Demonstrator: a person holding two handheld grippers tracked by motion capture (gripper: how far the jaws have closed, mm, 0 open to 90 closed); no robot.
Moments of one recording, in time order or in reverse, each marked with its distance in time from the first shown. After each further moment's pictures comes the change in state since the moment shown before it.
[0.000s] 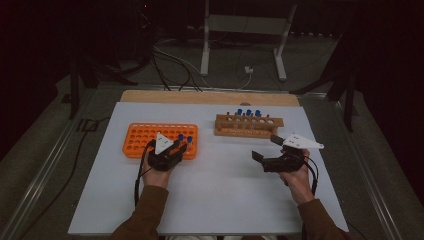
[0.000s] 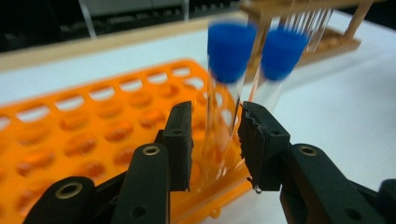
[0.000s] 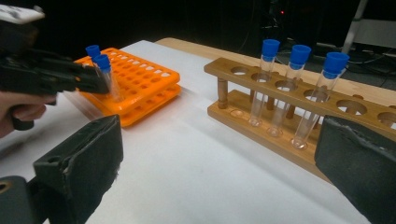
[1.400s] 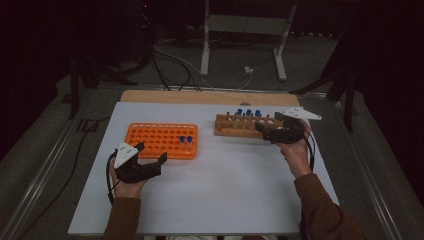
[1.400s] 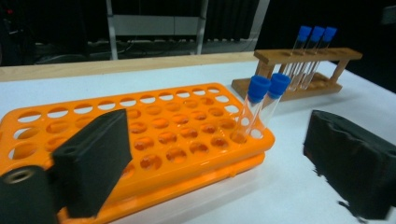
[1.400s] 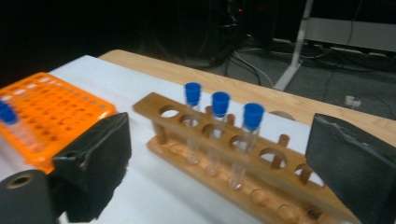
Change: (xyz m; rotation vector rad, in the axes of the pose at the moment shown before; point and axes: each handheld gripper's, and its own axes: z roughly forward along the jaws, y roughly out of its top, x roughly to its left) left arm 0.024 -0.006 -0.084 -0.113 0.035 -0.126; right arm -0.046 0.048 0.035 0.029 -0.163 0.037
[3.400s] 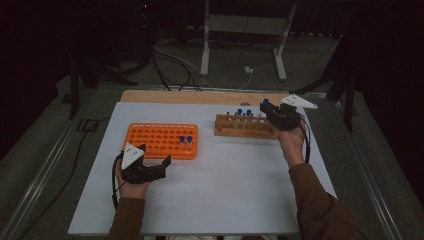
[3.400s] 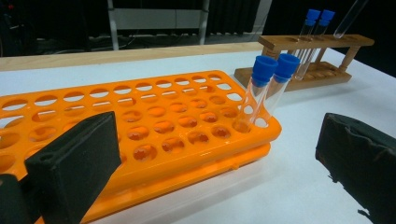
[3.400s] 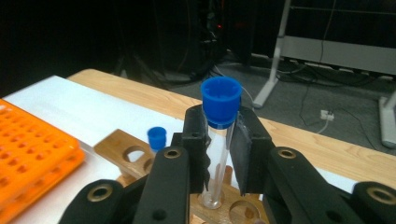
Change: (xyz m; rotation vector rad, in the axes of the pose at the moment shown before) left arm -0.004 -0.012 0.013 0.034 0.013 0.015; right arm -0.010 0.022 0.021 -0.067 -0.067 -0.007
